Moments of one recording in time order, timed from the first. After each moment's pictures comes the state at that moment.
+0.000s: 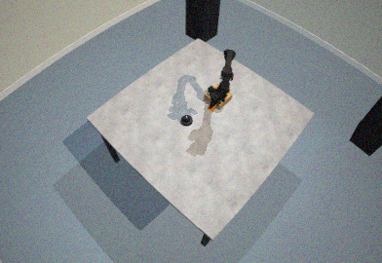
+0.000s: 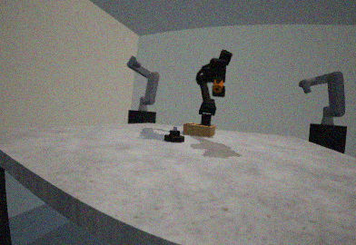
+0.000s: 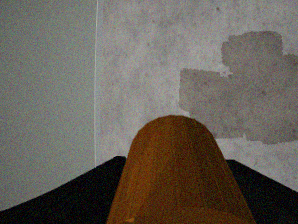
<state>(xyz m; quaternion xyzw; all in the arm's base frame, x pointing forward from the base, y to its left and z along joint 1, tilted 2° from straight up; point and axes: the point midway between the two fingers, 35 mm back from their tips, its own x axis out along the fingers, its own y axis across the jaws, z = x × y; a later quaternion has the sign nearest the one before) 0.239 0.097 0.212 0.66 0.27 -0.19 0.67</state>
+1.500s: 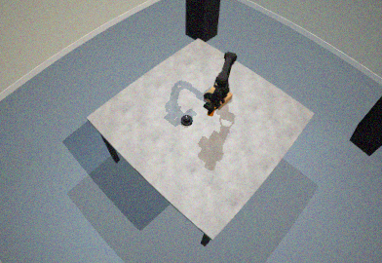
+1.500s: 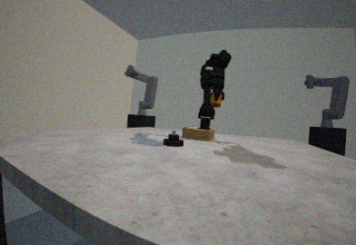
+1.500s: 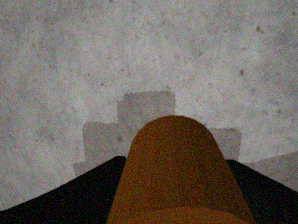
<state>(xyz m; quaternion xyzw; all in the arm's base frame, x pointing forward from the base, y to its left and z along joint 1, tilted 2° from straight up) 0.252 0.101 0.170 0.59 0.42 -0.33 0.61</state>
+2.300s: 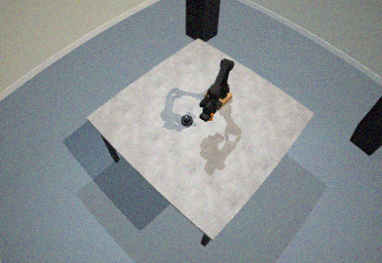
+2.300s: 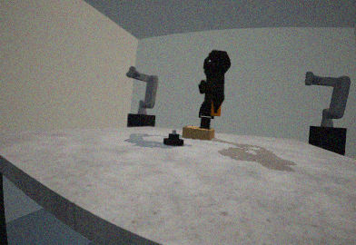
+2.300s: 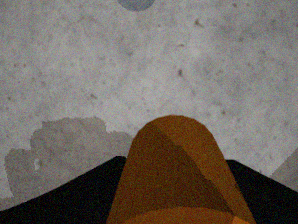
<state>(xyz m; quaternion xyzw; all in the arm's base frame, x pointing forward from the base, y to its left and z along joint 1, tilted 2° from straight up) 0.267 0.104 0.128 0.50 0.52 -0.45 0.54</state>
